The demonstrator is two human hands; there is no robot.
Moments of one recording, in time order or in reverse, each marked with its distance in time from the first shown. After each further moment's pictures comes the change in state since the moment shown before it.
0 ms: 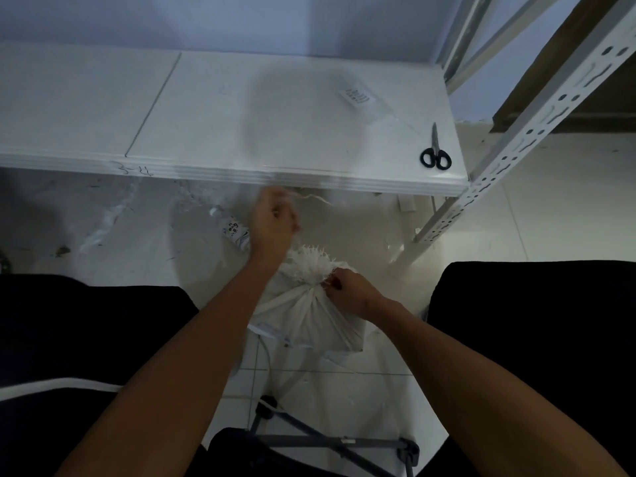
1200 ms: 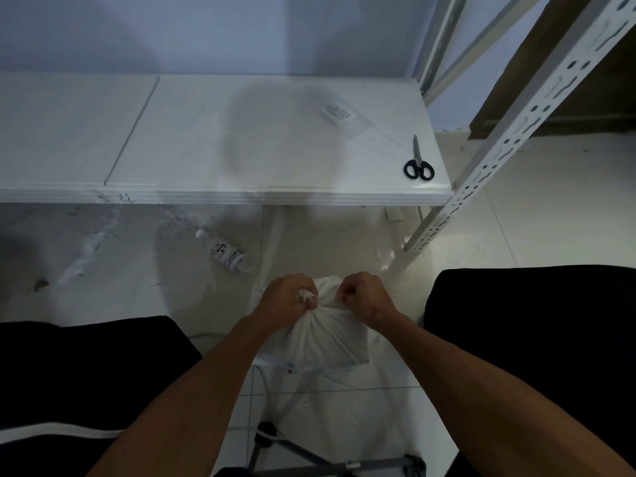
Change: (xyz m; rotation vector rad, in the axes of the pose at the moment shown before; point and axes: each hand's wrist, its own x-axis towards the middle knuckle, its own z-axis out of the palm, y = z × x) left_hand -0.035 -0.088 -0.016 0.799 -0.673 0.188; right_hand -0.002 0.014 -0.024 0.033 0.255 0.094
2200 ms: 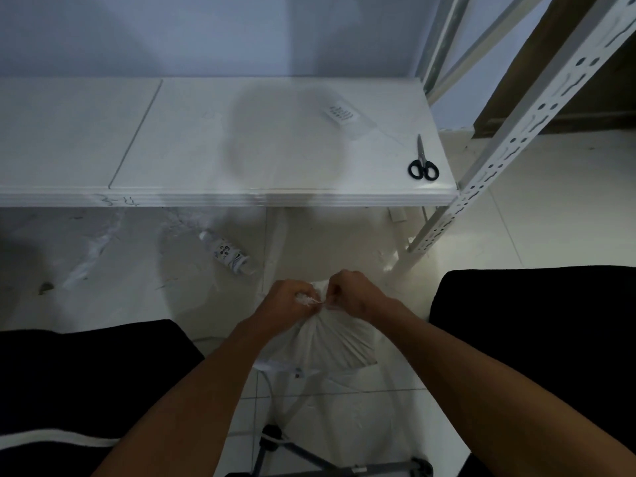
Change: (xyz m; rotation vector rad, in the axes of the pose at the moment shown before) left_hand -0.006 -0.006 -0.005 -0.215 0.031 -0.042; right_hand 0.018 -0.024 0.001 -0.224 -0.216 -0.185
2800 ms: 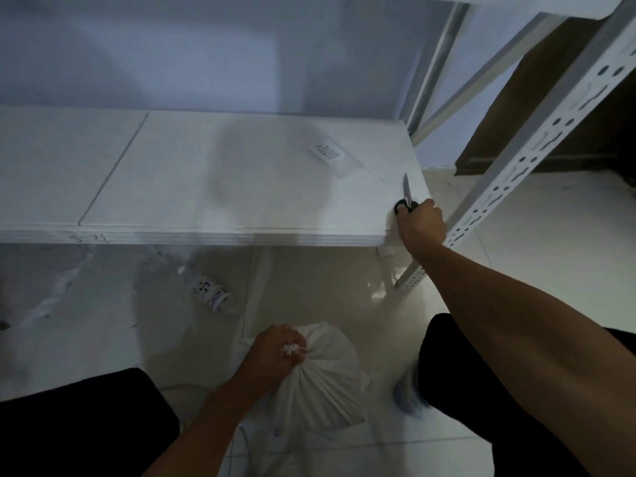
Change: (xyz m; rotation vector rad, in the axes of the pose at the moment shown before) left_hand 0.007 -0.010 0.019 0.020 0.053 0.086; right_hand 0.078 0.086 -0.171 0.189 0.801 0.654
